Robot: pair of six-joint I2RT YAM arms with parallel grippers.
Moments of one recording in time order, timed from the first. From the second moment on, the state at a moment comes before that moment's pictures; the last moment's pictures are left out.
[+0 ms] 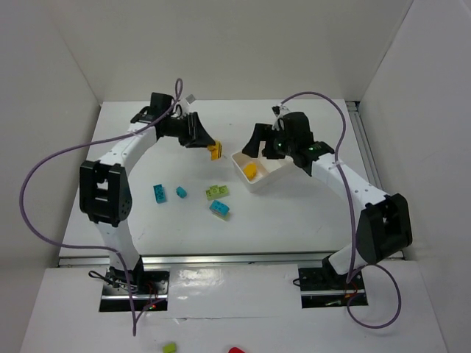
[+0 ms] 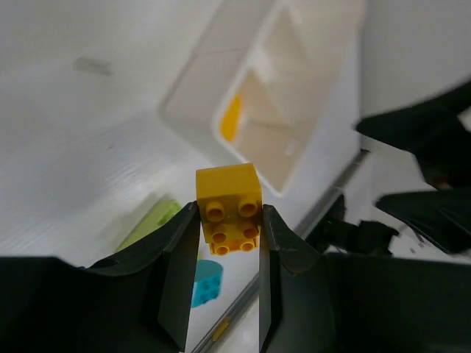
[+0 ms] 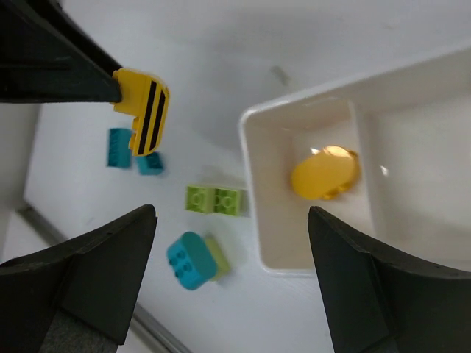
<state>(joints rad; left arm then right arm) -0.18 1.92 1.61 -0.59 0.70 -0.43 0.42 1.48 1.16 -0.25 -0.23 0.46</state>
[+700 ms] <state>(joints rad) -0.13 1.82 1.43 0.11 1.32 -0.70 0.40 1.62 1.17 0.20 -0.89 0.62</state>
